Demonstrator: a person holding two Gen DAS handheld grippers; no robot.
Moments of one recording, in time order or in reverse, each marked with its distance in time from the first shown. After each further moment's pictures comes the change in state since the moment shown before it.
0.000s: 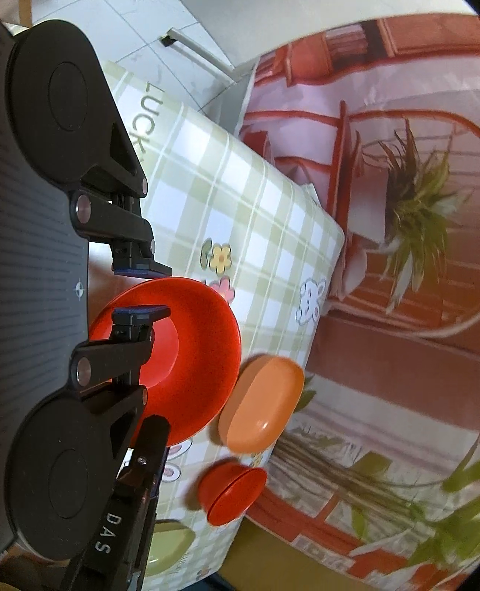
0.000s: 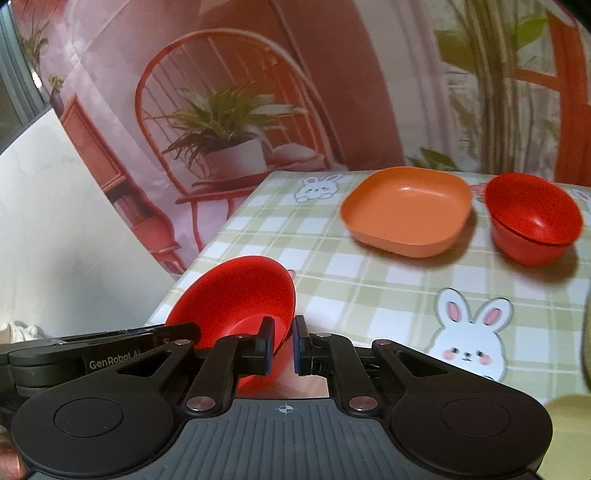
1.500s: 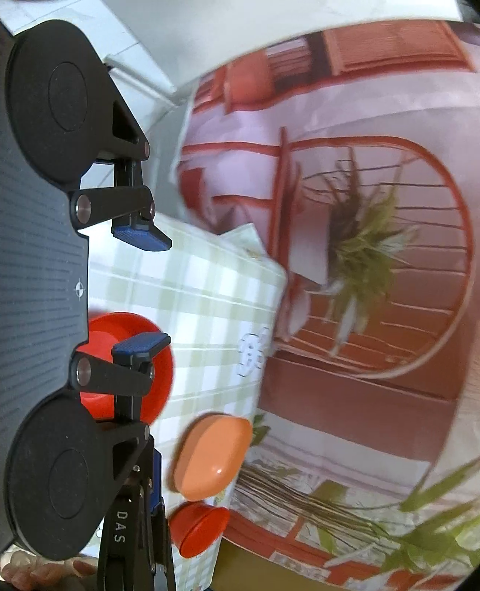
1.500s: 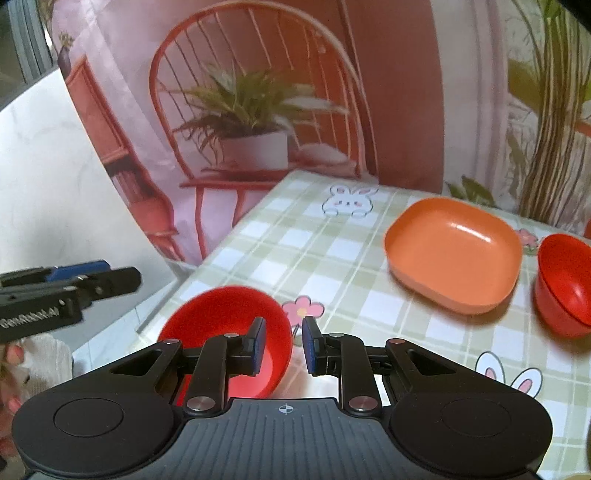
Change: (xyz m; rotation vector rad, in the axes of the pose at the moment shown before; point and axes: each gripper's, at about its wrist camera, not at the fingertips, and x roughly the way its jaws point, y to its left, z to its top) left arm -0.002 0.078 0.025 0.059 -0.133 0.034; right arm 0.057 0.050 0.039 -0.135 0.060 -0.036
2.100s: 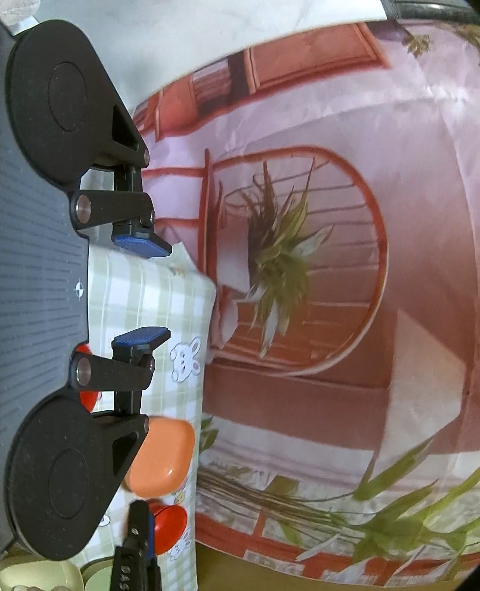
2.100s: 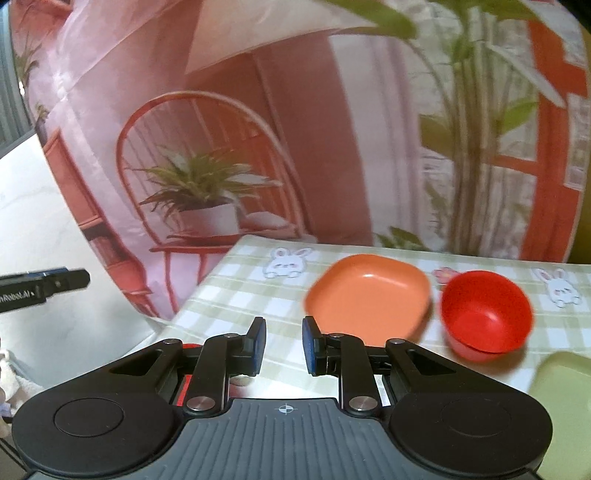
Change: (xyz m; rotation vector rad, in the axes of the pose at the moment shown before) left arm -0.057 -0.005 0.064 0.106 -0.137 0.063; right arm -0.076 -0.050 0.020 0.077 -0.161 -0.063
